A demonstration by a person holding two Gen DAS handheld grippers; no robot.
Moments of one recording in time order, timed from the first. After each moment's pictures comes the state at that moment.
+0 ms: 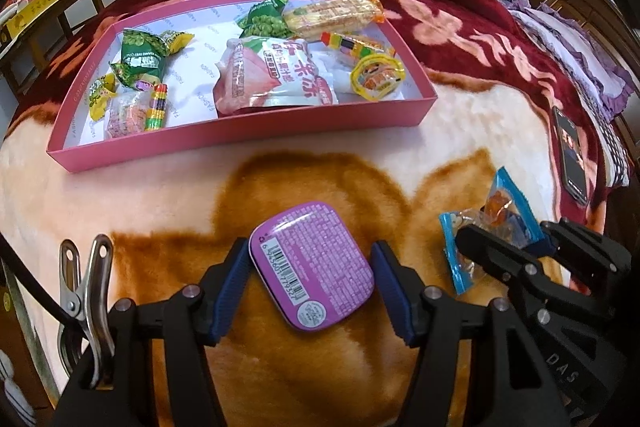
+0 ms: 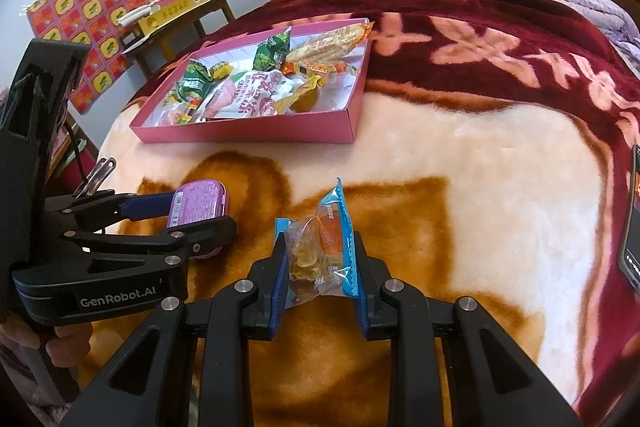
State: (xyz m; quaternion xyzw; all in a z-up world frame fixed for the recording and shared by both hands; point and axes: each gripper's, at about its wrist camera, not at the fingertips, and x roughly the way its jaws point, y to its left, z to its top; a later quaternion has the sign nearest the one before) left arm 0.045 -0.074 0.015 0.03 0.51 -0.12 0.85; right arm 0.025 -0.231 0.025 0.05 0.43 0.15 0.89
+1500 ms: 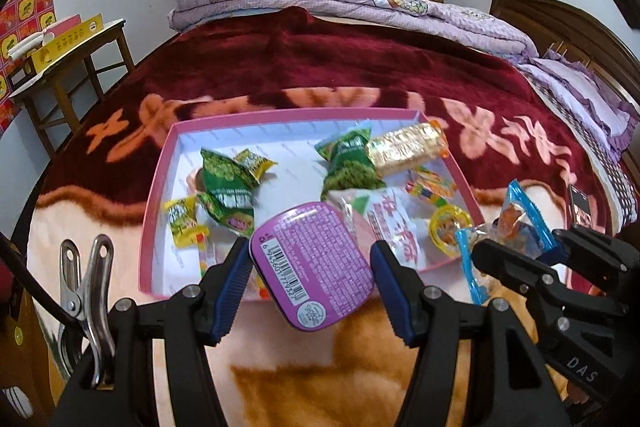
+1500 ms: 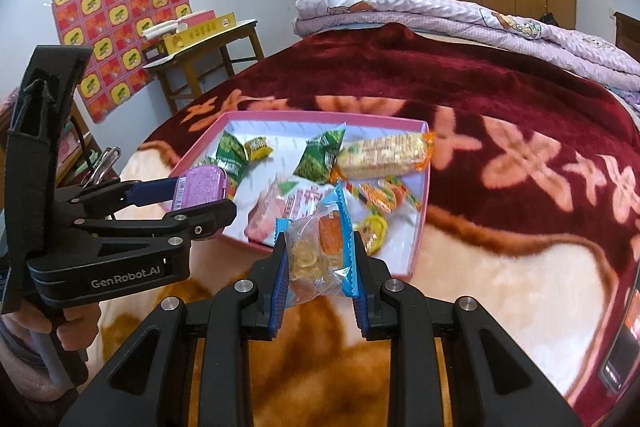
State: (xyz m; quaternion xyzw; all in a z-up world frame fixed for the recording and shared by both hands) left arm 0.103 -0.017 0.077 0.02 0.41 -0.09 0.91; right arm 0.083 -0.182 0.085 0.02 0.37 0.19 0.91
